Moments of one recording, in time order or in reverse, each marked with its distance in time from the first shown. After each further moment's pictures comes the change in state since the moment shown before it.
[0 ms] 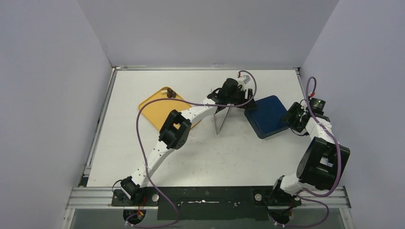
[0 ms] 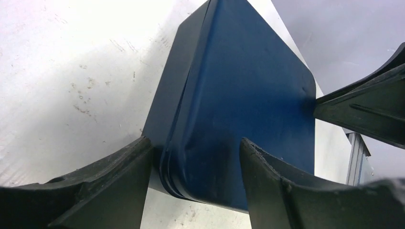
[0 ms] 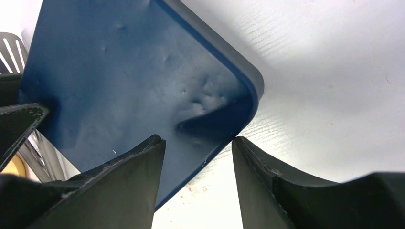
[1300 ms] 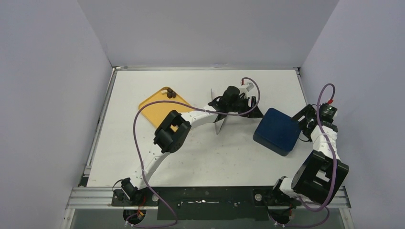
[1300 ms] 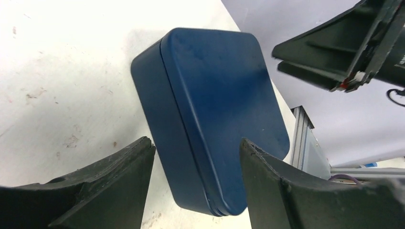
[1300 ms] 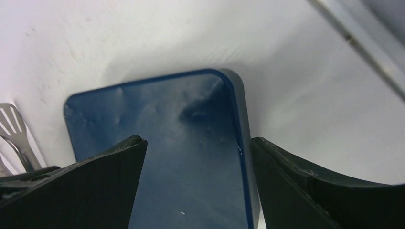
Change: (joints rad) left arm -0.076 -0.223 -0.391 0.246 0.043 -0.104; right arm -0.114 -0.175 -0.030 -0.037 0.177 0.099
